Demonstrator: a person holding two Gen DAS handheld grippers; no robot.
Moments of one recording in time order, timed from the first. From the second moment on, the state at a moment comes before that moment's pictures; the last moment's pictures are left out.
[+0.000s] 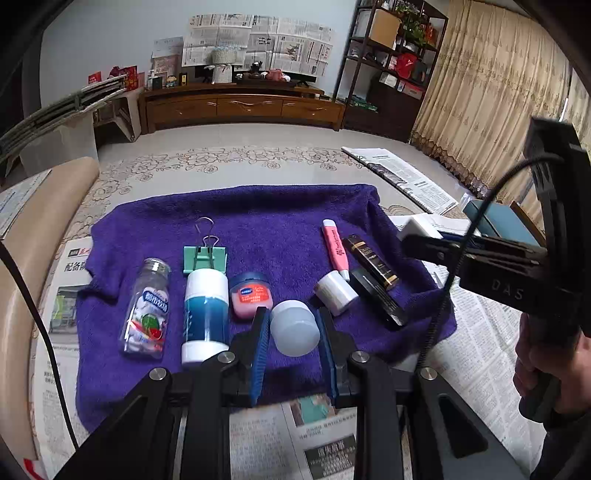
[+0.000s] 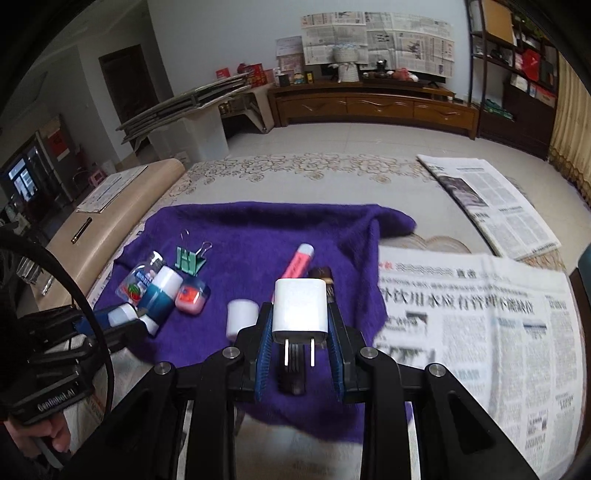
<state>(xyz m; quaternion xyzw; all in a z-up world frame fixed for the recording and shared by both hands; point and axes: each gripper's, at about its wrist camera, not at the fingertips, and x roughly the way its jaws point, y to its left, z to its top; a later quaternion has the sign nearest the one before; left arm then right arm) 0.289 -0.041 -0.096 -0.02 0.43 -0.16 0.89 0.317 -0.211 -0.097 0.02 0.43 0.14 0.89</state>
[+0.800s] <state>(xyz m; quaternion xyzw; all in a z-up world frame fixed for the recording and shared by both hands) 0.322 -0.047 -0.135 0.04 0.47 -0.17 0.86 0.416 -0.135 -0.153 -0.09 0.48 0.25 0.84</state>
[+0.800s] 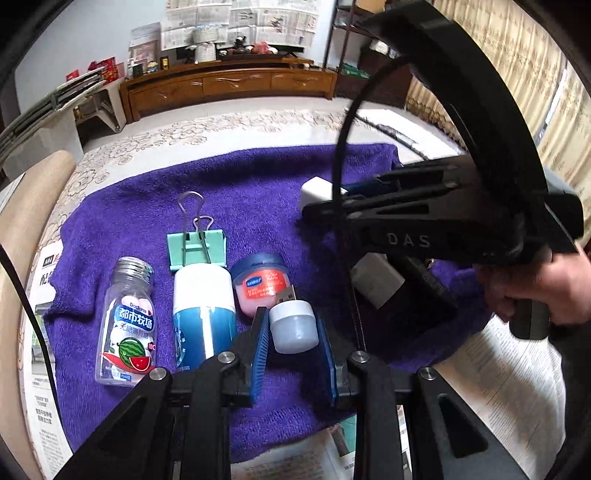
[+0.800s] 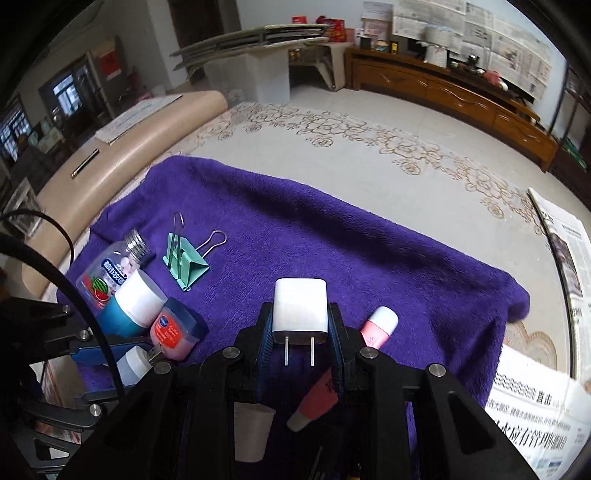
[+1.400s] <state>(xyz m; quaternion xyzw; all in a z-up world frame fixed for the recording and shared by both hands) 0.322 -0.052 -0.137 0.05 0.49 -0.17 0.85 0.416 -0.127 -0.162 -0.14 0.50 0.28 0.81</state>
